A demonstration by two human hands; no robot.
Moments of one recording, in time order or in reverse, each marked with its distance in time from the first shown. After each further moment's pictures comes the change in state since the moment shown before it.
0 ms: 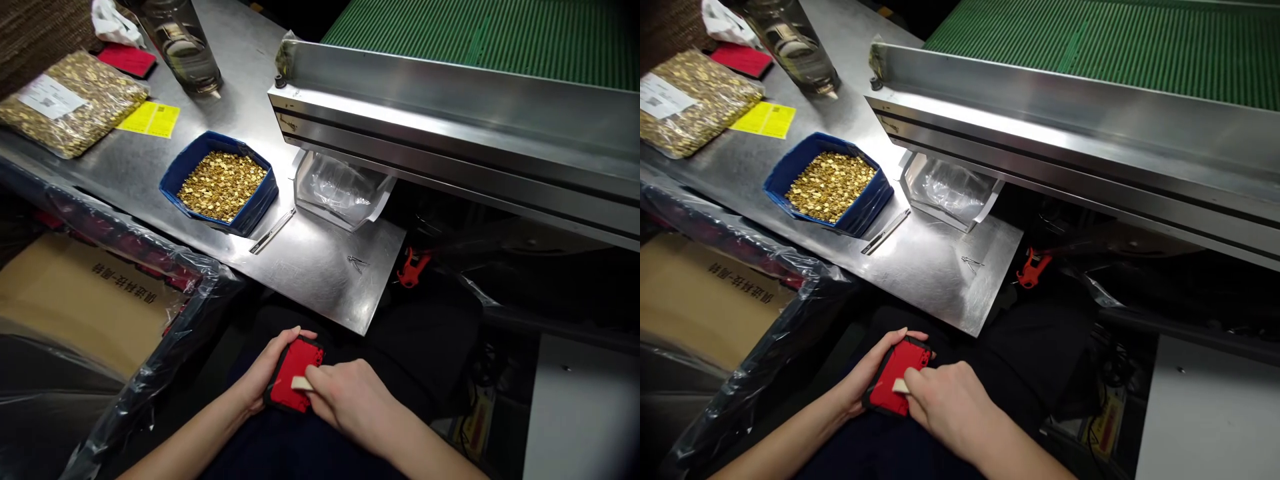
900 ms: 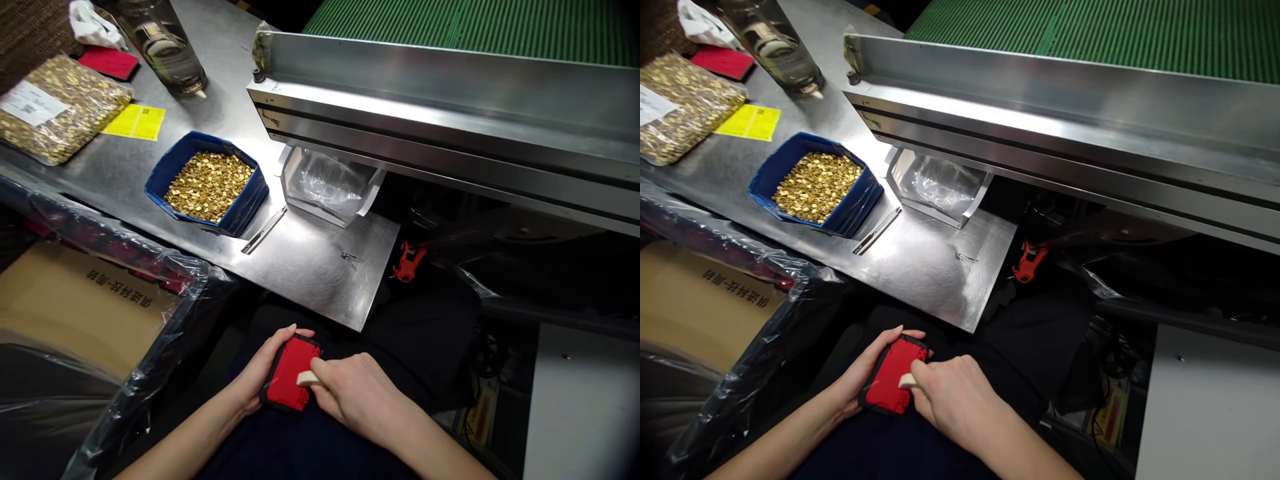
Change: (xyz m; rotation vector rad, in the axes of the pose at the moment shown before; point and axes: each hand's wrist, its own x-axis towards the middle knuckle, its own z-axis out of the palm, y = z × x) left_hand 0.002 0.002 0.006 0.026 0.021 -0.019; right_hand 0.000 0.003 -0.005 0.065 0.031 0.067
